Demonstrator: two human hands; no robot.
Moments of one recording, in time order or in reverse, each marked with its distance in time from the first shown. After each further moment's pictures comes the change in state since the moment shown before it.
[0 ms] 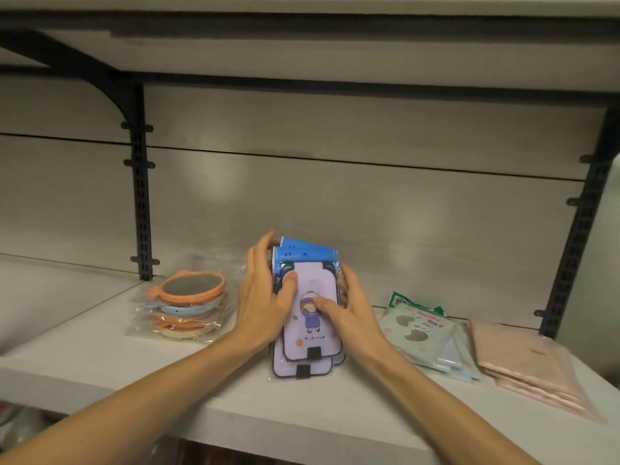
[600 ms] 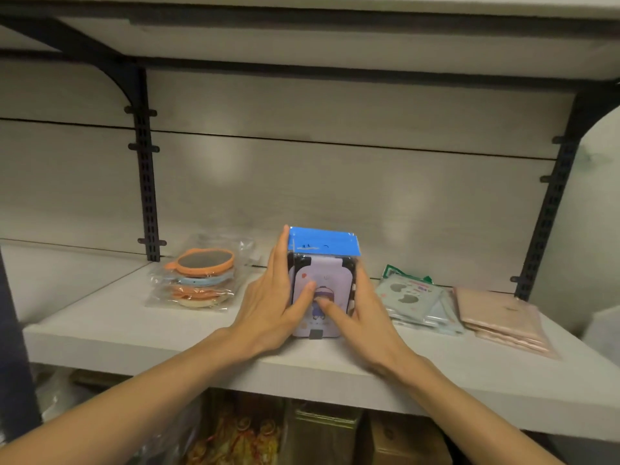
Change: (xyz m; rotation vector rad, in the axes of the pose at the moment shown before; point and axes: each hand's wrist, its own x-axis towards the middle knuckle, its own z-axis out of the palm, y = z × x) left_hand -0.051 0.022 -0.032 0.171 -0.259 0.223; right_hand -0.071 -0.014 0.000 -0.413 0.059 -0.207
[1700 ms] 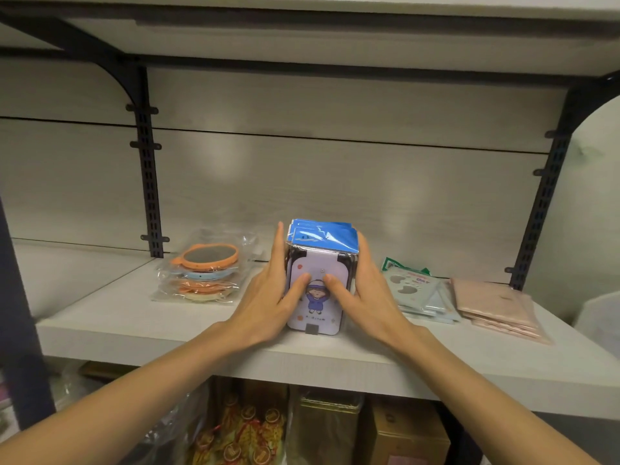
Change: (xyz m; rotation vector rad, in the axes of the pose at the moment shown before) left_hand -0.005 0.000 -0.014 -0.238 -0.137 -0.109; right_hand 0.014 -0.010 -0.008 -0.179 -0.017 -0.078
